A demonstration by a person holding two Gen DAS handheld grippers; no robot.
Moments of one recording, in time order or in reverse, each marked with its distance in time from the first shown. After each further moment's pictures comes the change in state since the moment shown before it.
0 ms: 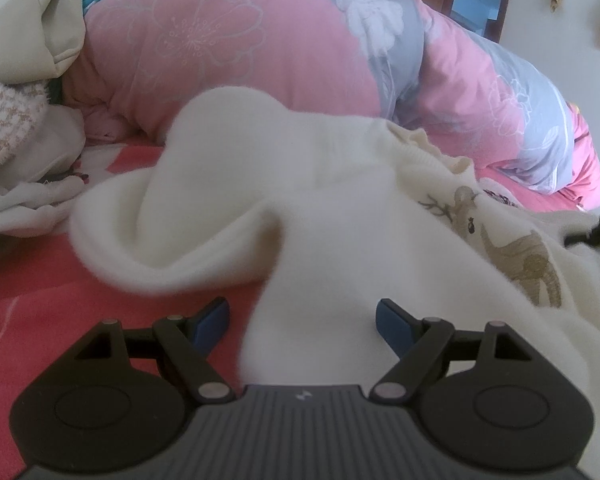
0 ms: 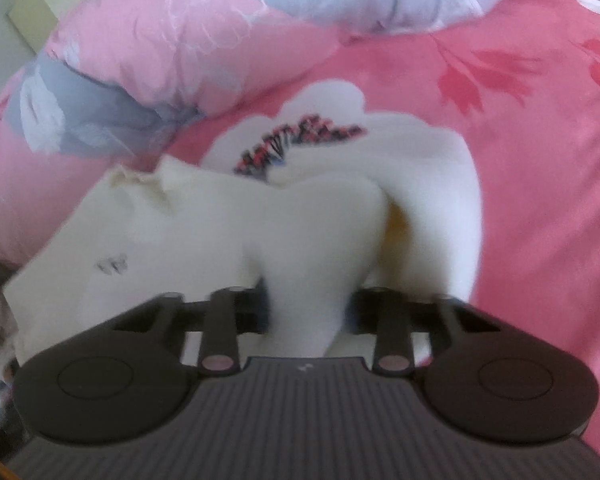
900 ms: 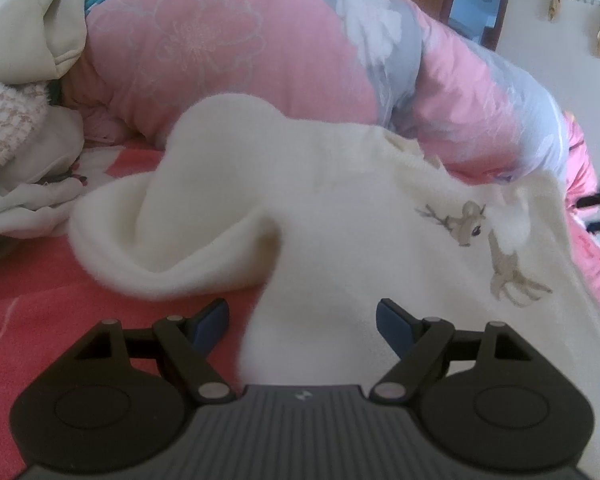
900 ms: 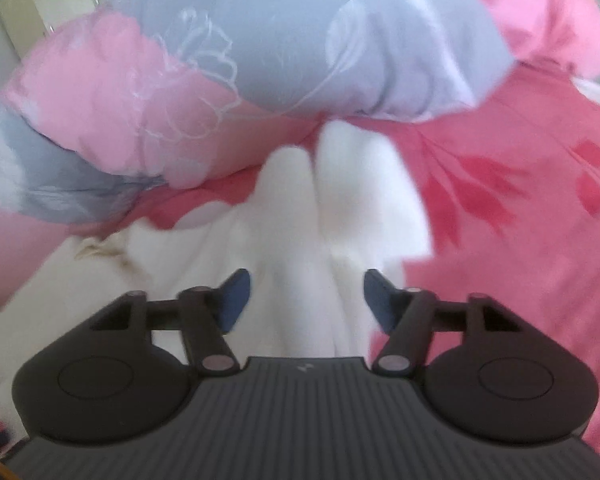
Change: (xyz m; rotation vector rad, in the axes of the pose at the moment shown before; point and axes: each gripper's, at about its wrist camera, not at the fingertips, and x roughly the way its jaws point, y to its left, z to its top) left arm -0.006 0.006 0.004 -0.045 -0.017 -0.058; right arm -0.041 -0.004 0.063 -0.045 -0.035 -0.067
